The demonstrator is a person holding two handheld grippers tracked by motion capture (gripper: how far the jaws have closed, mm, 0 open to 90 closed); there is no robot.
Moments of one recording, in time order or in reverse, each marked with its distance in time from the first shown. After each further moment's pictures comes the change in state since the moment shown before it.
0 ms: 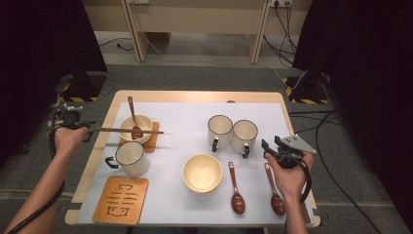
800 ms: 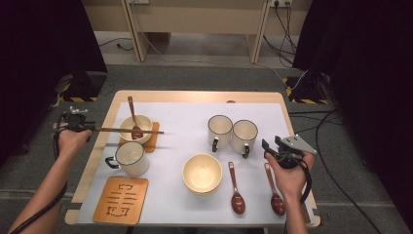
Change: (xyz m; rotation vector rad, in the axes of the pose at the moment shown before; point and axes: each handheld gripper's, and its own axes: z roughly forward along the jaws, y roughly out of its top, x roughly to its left) left arm -0.007 -0.003 0.009 -0.008 -0.055 0.050; right arm -0.001 -0.001 0.000 -0.001 -0.004 0.000
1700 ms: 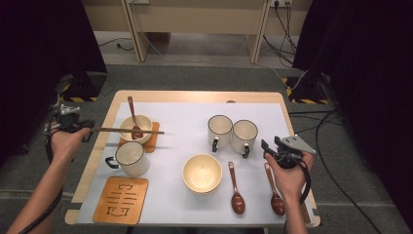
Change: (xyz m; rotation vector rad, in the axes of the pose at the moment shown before) left arm -0.012 0.004 -0.044 -0.149 -0.032 -0.056; right arm 0.002 0.000 0.001 0.006 0.001 0.000
